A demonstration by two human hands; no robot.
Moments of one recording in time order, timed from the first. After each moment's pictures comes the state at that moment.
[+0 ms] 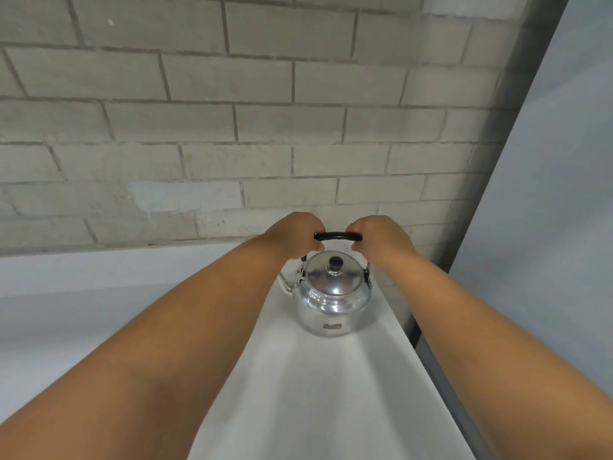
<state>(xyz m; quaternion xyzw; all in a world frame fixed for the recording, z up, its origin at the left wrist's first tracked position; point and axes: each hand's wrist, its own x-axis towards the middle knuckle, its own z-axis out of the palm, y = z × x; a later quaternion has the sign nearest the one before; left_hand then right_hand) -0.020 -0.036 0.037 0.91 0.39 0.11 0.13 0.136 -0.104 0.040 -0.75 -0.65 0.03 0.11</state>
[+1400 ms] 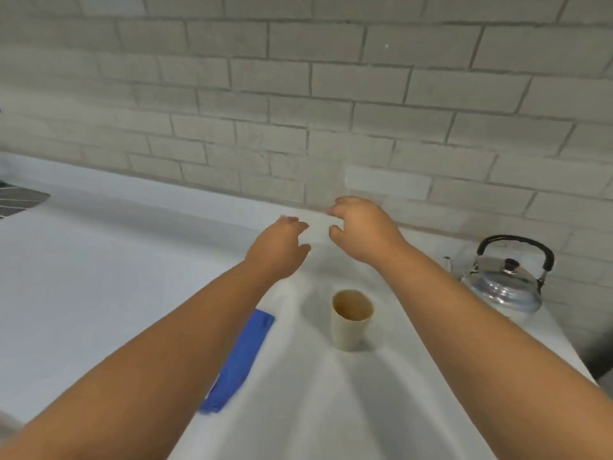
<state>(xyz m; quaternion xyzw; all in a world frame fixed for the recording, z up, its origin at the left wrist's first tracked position) -0.365 -0.176 0.012 0.72 0.65 0.24 0.06 -0.205 -0.153 0.053 -0.51 -0.83 0.00 0.21</state>
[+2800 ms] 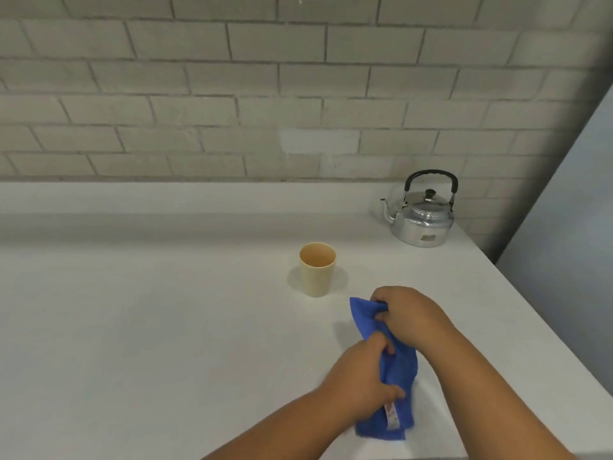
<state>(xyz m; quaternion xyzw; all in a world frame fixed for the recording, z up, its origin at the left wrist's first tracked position) -0.255 -0.358 -0.107 0.81 0.43 0.11 0.39 -0.123 -0.325 -0.058 -0.74 -0.65 0.17 0.07</state>
